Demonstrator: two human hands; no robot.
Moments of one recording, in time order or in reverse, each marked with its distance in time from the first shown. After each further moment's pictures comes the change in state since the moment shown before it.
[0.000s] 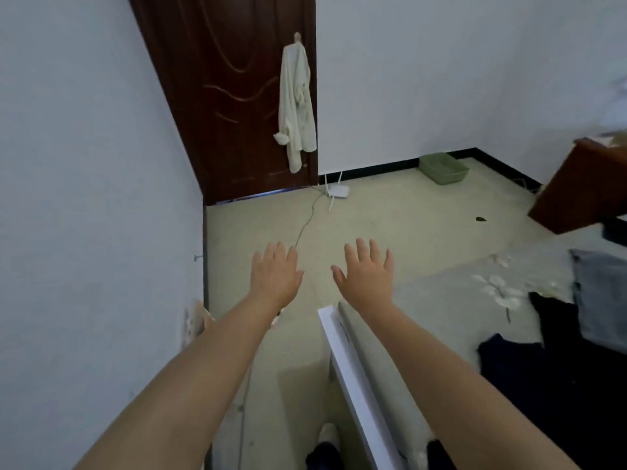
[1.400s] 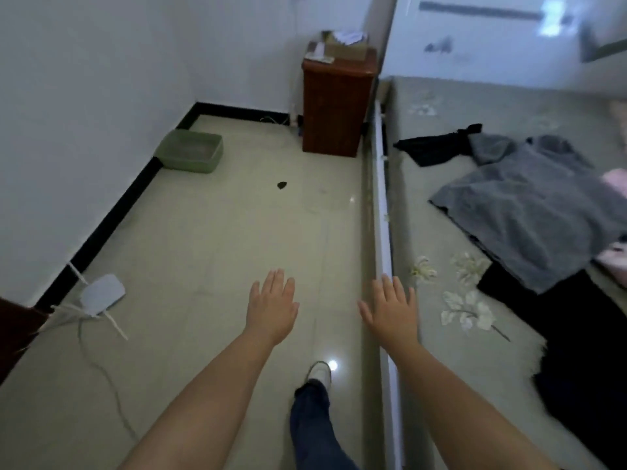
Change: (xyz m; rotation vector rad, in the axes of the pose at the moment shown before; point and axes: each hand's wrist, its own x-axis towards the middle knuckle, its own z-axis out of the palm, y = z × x) left_hand 0.742 0.251 0.117 0.019 -0.235 1.140; right_hand 0.488 0.291 0.152 -0.048 0.025 1.186
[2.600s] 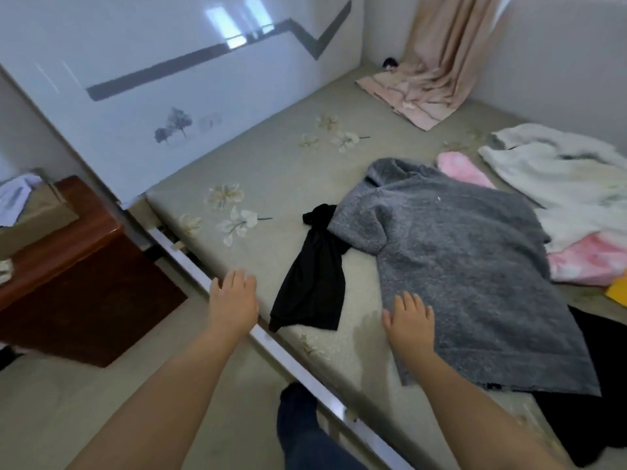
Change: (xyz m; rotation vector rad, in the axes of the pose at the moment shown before) left_hand 0.891 0.252 -0.234 0.358 0.101 0.851; right_hand 0.641 0.297 -0.008 0.039 -0.148 1.143
